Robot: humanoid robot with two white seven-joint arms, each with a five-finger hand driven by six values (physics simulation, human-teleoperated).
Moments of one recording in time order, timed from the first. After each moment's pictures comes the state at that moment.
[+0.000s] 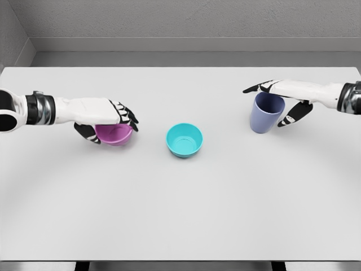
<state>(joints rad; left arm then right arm) -0.83 0.77 -0.87 -1.37 -0.33 -0.61 -0.61 -0.82 -0.77 0.78 -1.10 0.01 -0.59 0.61</state>
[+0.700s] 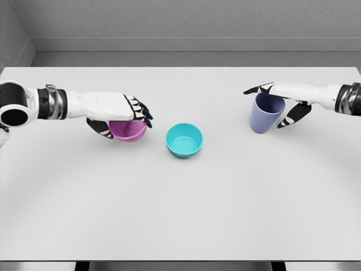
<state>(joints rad) -0.87 0.72 -0.88 -1.41 -0.34 -0.61 -0.61 -0.83 -0.75 0.79 -1.05 0.02 -0.59 0.61</state>
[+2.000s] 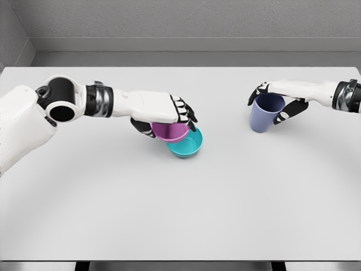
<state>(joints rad) -0.92 0.52 -0.92 -1.41 -0.38 -0.61 -0.61 -0.85 -0.73 0.81 -1.03 0.02 -0.60 0.61</state>
